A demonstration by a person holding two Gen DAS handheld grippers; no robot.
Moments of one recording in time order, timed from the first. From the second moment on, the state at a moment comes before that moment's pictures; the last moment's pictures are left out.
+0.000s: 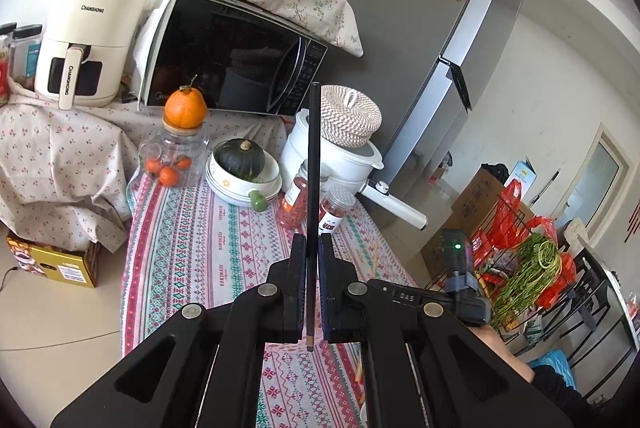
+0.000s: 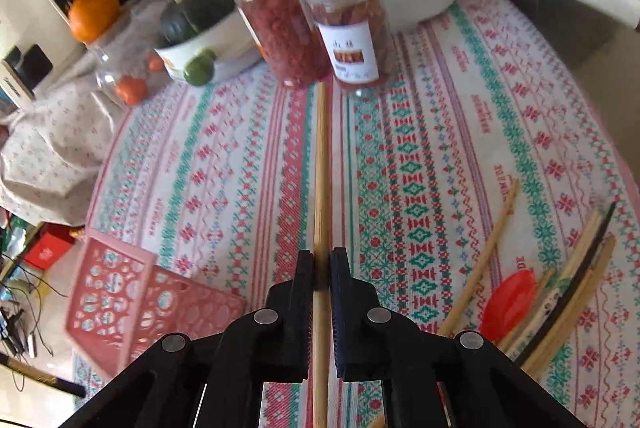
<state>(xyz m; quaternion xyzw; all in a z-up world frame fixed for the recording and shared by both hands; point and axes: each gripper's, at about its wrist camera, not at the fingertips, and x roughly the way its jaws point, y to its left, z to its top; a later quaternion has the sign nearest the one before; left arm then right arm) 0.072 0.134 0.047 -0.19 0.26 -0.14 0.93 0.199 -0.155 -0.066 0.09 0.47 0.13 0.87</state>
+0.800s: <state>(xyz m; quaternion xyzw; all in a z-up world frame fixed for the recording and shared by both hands) 0.145 0.088 0.008 -0.12 0.29 -0.11 0.94 0.126 -0.149 0.050 0.18 0.22 0.20 0.94</state>
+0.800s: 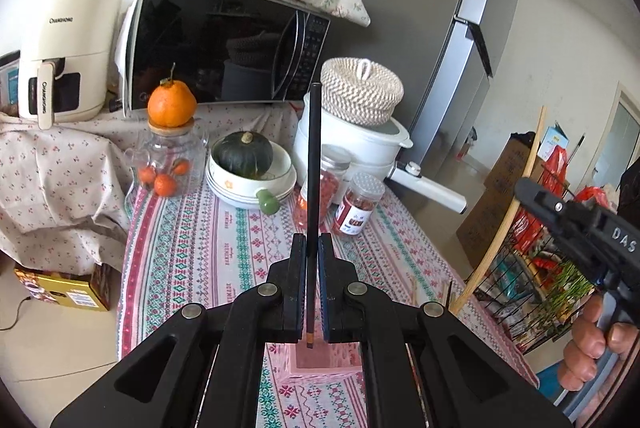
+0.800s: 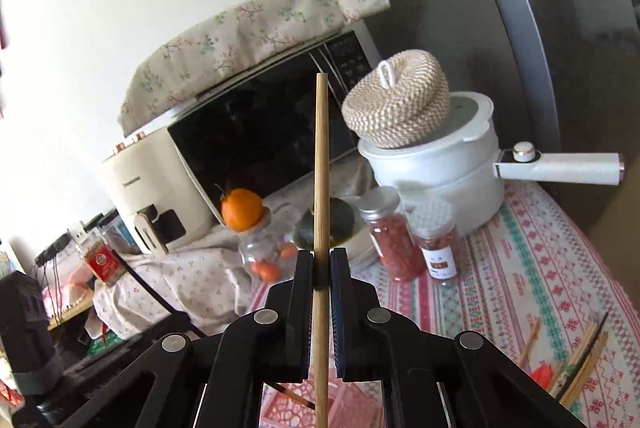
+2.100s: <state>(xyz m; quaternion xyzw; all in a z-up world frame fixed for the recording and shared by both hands) 0.128 0.088 -0.008 -0.11 0.38 -0.11 0.91 0.145 -0.148 -0.004 0.17 0.34 0.16 0.91</state>
